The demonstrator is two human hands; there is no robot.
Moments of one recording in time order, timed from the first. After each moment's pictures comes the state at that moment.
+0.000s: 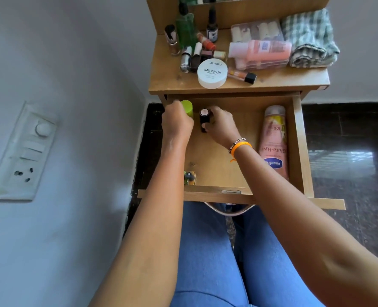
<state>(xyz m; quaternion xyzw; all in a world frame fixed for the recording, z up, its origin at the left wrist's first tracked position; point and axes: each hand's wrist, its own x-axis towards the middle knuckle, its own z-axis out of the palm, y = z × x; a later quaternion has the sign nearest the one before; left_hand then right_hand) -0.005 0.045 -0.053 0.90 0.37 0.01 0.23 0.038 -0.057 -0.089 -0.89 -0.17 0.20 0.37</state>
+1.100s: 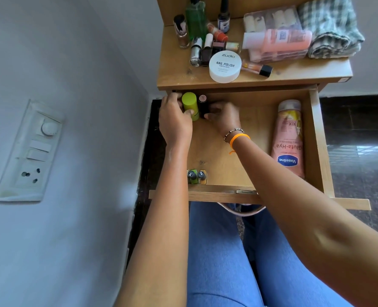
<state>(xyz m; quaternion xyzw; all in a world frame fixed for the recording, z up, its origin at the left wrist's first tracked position) -0.021 0.067 -0.068 0.87 0.35 0.16 0.31 0.047 -0.028 -0.105 -0.86 -0.07 0.21 0.45</state>
